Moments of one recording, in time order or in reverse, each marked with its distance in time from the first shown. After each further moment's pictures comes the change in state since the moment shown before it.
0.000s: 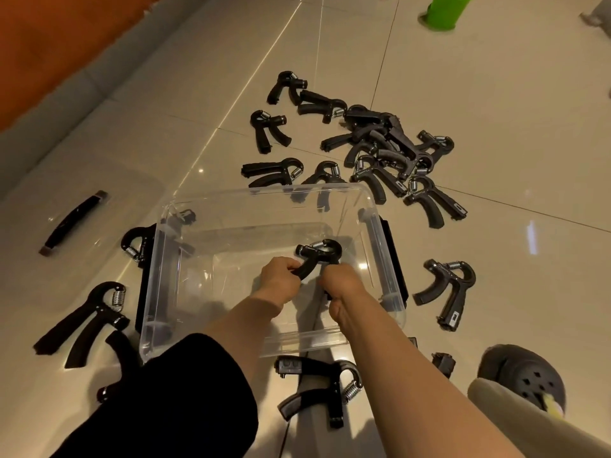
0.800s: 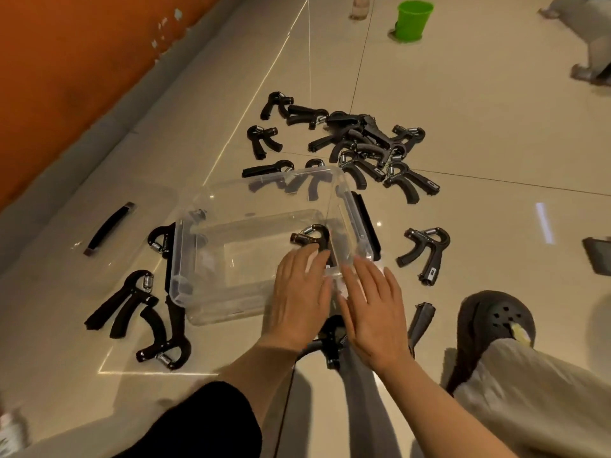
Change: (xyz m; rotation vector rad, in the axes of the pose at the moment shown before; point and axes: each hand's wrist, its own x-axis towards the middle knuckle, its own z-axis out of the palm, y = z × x) left_hand -0.163 -0.017 0.019 0.485 0.452 0.942; right_hand -0.099 0.141 -0.076 -0.873 0.590 -1.166
